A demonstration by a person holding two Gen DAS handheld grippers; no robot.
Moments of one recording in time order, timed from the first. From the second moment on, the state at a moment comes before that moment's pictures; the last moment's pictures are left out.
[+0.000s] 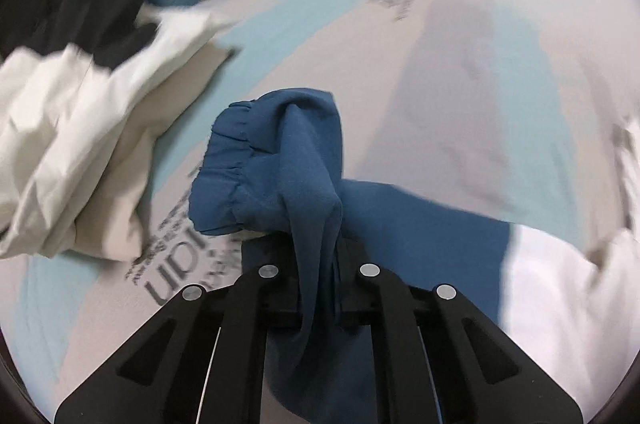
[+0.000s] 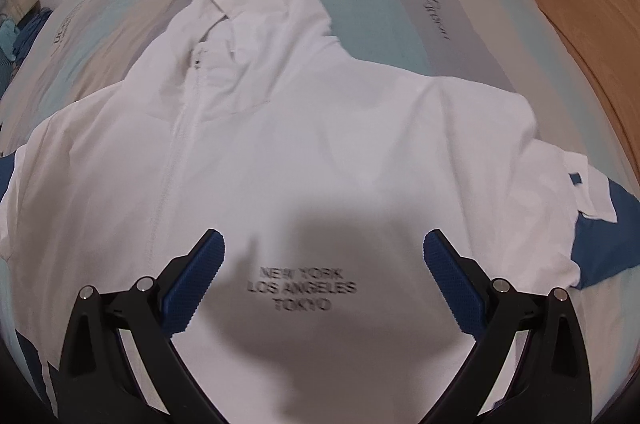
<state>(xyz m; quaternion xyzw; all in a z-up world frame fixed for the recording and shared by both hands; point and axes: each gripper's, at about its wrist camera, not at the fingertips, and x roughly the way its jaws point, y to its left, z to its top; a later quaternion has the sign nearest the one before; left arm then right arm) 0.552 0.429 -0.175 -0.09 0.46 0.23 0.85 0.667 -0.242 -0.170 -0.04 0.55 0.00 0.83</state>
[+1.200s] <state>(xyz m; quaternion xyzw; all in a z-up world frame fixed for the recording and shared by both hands) 0.598 -0.260 -0.172 0.04 0.46 -0.12 0.88 0.655 -0.581 -0.145 -0.01 0.52 -0.10 0.85</state>
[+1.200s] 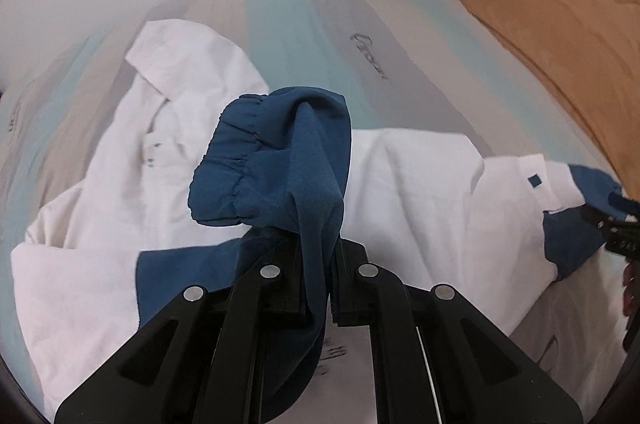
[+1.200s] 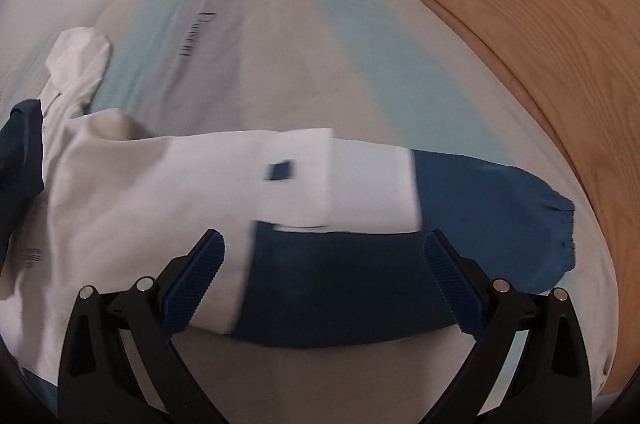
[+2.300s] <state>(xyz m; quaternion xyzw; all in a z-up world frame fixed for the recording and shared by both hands) 0.586 -0.414 -0.178 0.03 0.47 -0.25 0.85 0.617 -0.793 -0.158 0.10 0.55 -0.14 0.82</state>
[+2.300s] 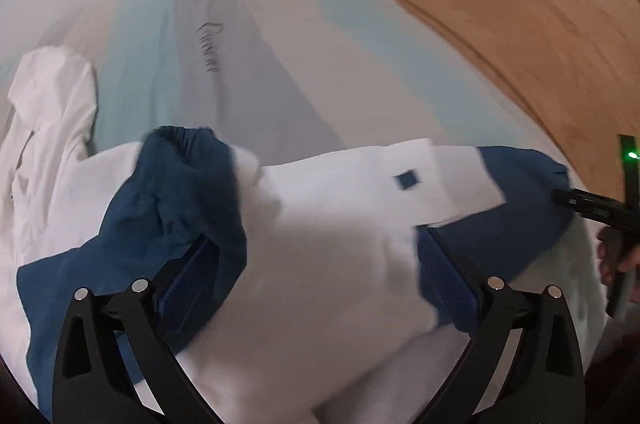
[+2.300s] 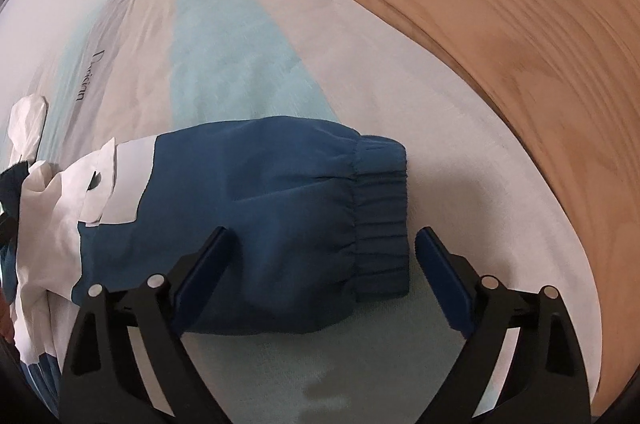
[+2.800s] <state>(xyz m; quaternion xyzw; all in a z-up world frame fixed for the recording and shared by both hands) 0.553 -0.384 -0.131 0.06 0.42 -0.25 0.87 0.611 -0.809 -0.168 0.14 0.56 -0.14 0.81</state>
